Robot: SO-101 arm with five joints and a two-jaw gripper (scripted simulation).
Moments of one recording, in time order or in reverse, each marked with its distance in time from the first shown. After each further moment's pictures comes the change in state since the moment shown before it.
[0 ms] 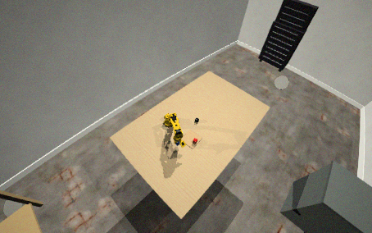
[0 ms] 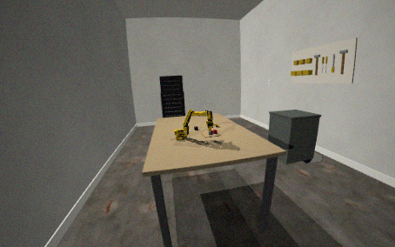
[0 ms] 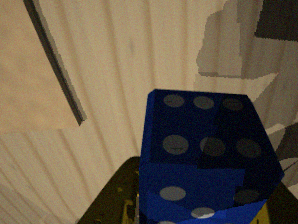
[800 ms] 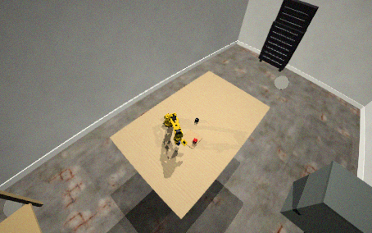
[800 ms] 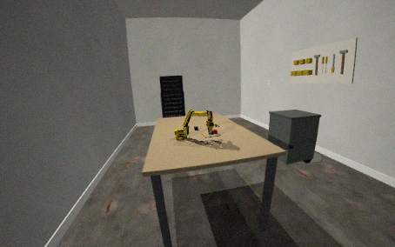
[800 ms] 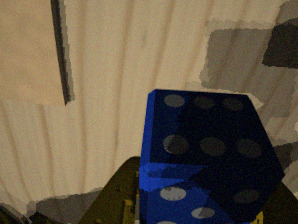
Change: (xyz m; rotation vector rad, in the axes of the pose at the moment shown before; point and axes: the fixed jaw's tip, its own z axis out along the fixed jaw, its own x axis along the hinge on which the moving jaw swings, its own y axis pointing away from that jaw) arm 0.002 0.000 0.000 0.000 0.000 -0.271
